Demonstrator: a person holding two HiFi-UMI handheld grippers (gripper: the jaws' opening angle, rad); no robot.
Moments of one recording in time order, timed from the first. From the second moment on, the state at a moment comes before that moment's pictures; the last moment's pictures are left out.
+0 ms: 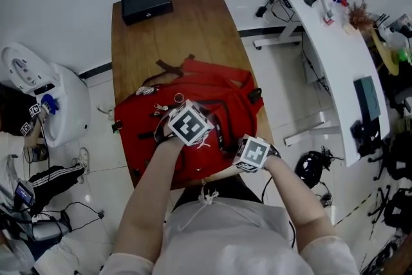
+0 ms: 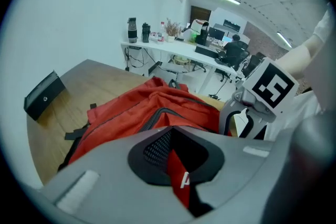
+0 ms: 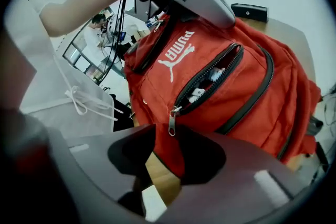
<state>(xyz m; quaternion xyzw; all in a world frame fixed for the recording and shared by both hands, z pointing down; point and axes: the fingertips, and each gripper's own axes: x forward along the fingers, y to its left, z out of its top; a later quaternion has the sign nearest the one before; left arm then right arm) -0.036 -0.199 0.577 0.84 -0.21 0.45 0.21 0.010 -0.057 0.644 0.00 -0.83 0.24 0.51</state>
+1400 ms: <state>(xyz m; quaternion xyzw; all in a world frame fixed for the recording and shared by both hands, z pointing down) -0.023 0.118 0.356 0.85 -0.53 0.02 -0.04 0.050 0.096 0.393 0.23 -0.97 0.00 0.06</state>
